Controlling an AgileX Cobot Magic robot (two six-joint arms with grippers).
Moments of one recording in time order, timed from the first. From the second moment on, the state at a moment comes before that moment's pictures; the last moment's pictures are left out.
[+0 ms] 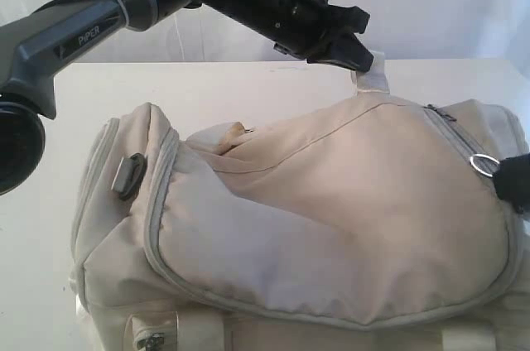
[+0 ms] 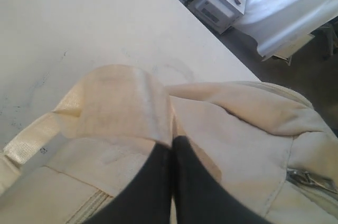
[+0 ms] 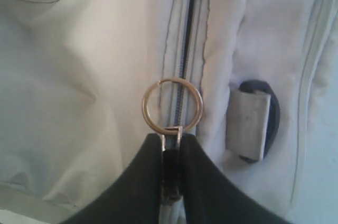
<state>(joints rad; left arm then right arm) -0.45 2.33 -2.35 -0.92 1.07 0.47 -0.07 0.88 -0.82 0.35 1.02 -0.26</state>
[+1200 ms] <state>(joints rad) -0.45 2.33 -2.35 -0.82 1.03 0.44 -0.07 0.64 -0.59 0.44 1.15 -0.24</state>
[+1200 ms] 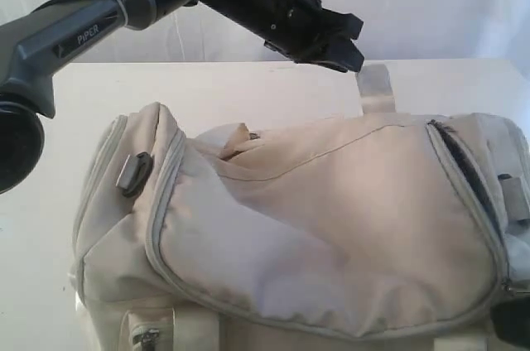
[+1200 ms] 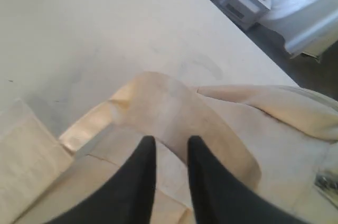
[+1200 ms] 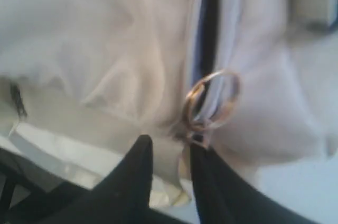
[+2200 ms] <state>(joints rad) -0.49 1.67 -1.51 -0.98 1.29 0.81 -0.07 0.76 -0.87 0.15 1.04 -0.11</state>
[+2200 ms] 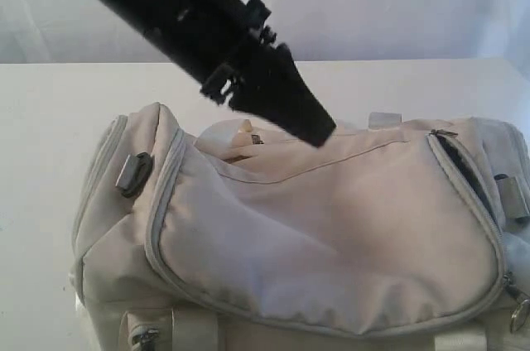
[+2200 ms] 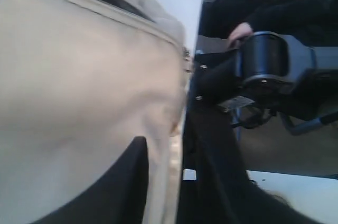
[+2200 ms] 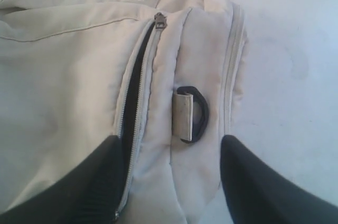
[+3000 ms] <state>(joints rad) -1.10 1.60 -1.05 -1.35 0.40 1.10 -0.07 0.85 -0.87 0.15 1.03 -0.11</state>
